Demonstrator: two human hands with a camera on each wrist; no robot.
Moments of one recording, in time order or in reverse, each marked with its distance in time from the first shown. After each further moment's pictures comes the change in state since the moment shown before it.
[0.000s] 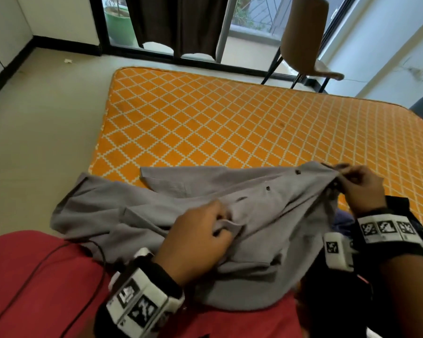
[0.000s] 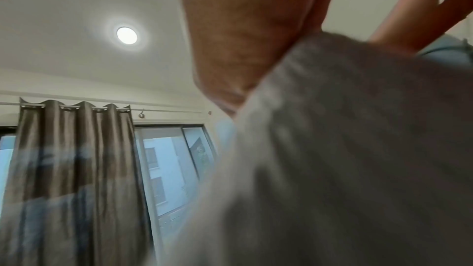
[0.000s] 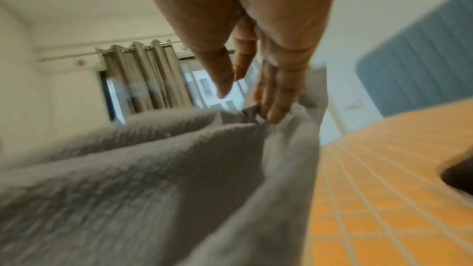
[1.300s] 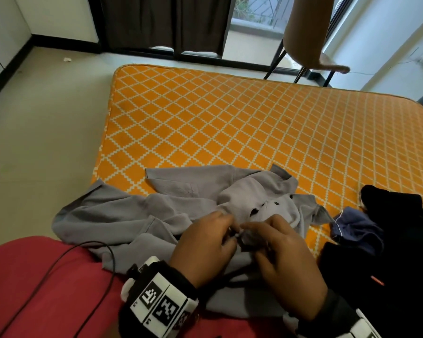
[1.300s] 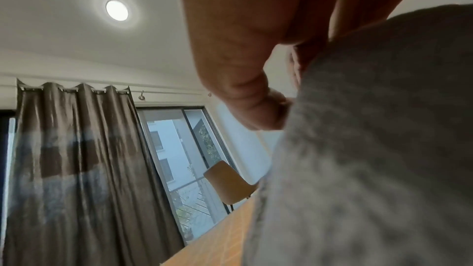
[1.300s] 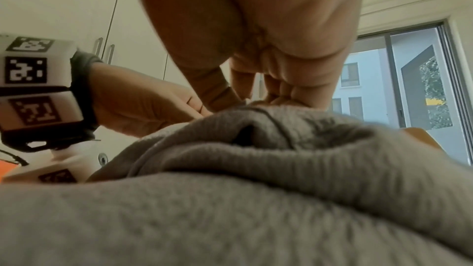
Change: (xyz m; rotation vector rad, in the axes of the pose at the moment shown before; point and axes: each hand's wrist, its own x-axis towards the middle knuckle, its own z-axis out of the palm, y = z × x) left_hand 0.008 -0.029 0.018 0.061 -0.100 0.024; right_hand -0.190 -0.108 0.089 -0.312 -0.502 -0.382
